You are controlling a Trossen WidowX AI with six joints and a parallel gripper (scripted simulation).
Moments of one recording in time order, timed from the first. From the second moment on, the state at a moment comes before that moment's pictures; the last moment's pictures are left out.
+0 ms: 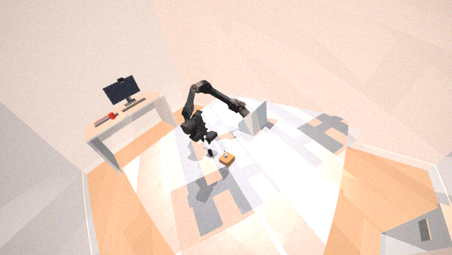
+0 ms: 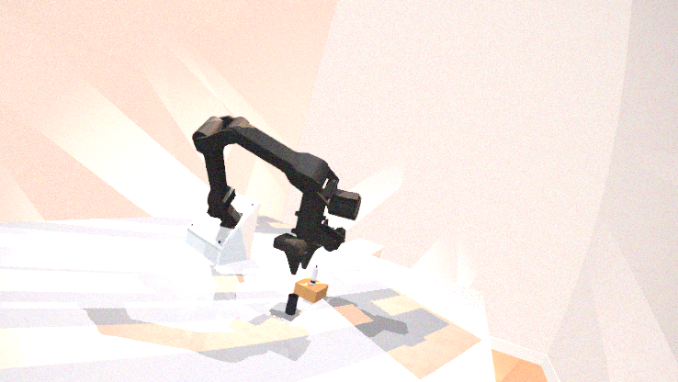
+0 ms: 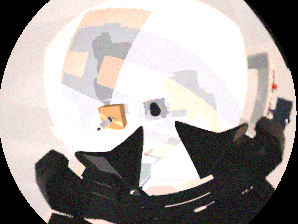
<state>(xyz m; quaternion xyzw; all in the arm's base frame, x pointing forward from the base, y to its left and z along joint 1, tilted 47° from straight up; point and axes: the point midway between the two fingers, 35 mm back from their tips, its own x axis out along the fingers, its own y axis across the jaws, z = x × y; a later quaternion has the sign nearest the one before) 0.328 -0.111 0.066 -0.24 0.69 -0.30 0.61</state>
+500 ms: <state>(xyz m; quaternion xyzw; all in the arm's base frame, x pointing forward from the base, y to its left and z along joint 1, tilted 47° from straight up) 0.321 -0.146 0.036 -0.24 0.69 -0.31 0.60</state>
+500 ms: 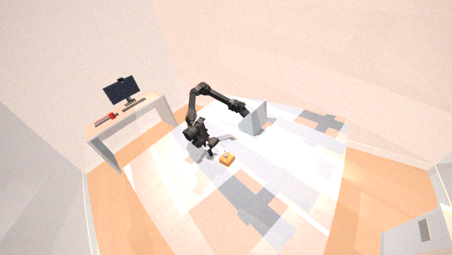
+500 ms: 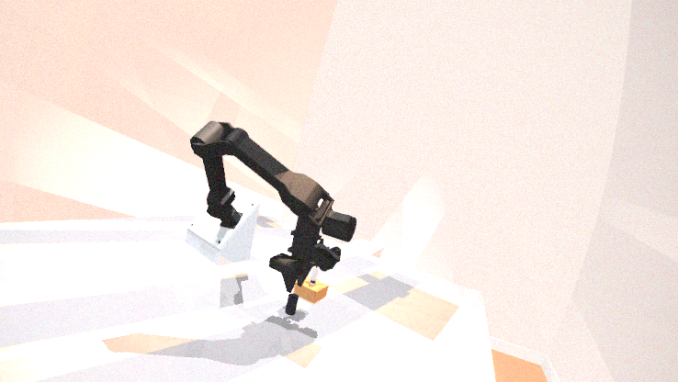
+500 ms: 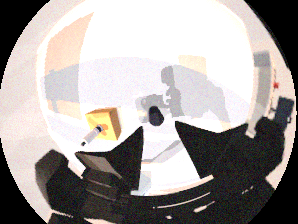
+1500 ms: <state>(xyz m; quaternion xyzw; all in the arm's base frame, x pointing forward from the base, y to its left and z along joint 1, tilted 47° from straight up) 0.316 -0.180 0.005 -0.25 0.69 -0.31 0.60</state>
